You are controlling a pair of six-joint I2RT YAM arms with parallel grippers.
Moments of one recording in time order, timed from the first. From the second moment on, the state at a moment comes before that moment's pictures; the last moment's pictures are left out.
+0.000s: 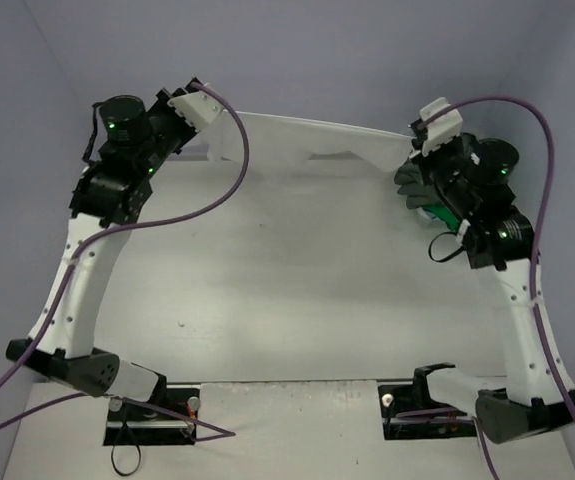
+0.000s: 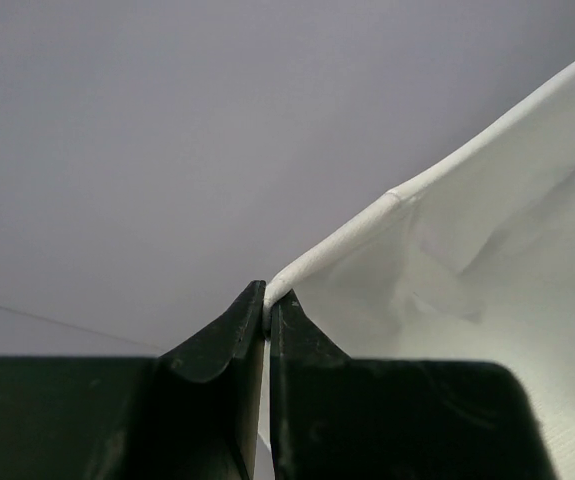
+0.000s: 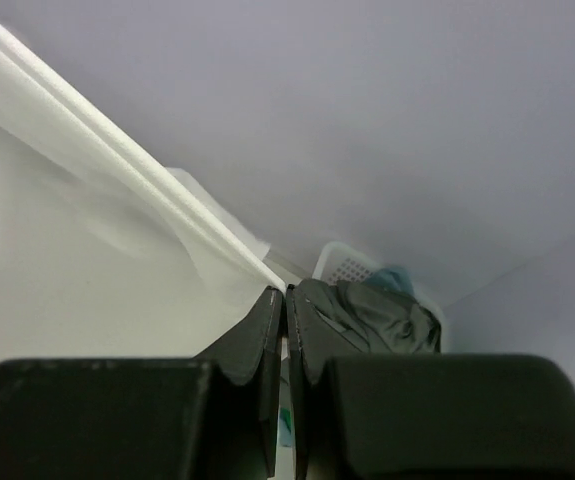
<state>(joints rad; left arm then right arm) -0.32 1.45 1.89 -0.50 0.04 0.75 0.18 1.18 1.49 -0.38 -0.14 -0.47</state>
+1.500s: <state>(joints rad) -0.48 1.10 1.23 -0.65 0.62 0.32 0.16 0.69 1.25 -0.77 -0.50 -0.46</state>
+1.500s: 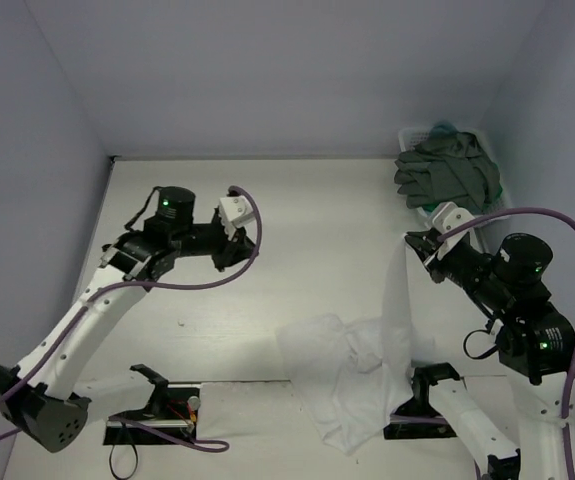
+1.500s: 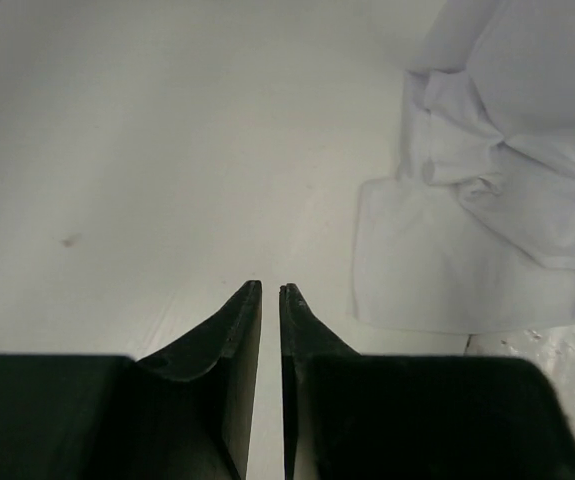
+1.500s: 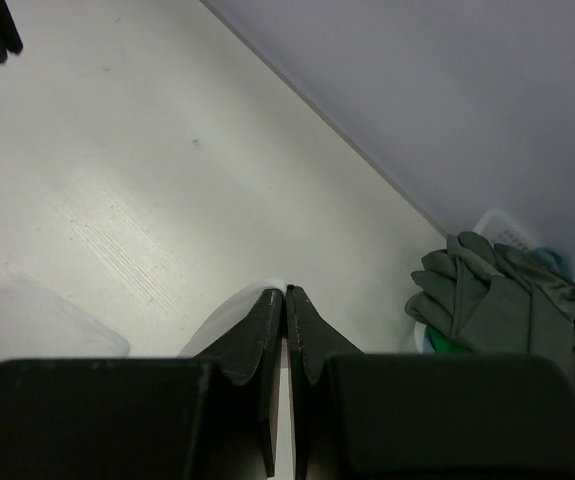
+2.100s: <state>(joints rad) -0.94 1.64 1.42 -0.54 0.62 0.31 0.10 0.76 1.33 -0.76 -0.39 -0.50</state>
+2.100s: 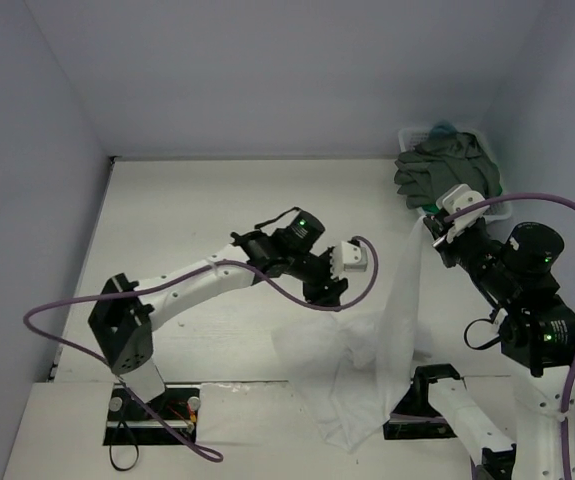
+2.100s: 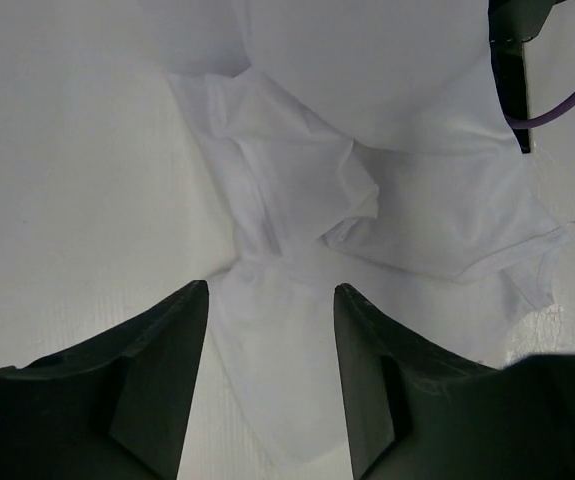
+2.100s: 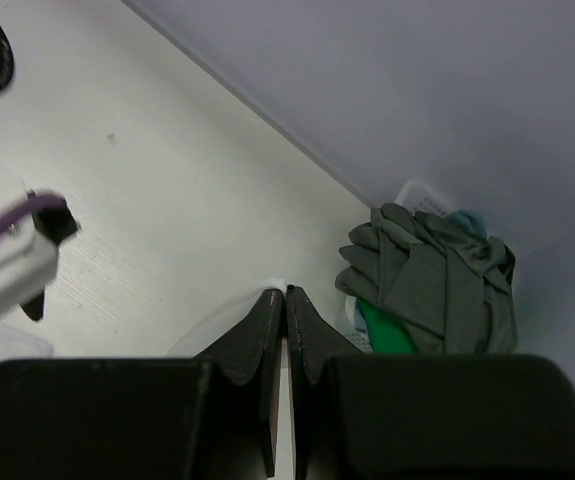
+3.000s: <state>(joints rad) -1.11 2.08 1.56 -0.25 0.50 0.26 0.09 0.76 1.33 -0.77 -0.32 -0.52</state>
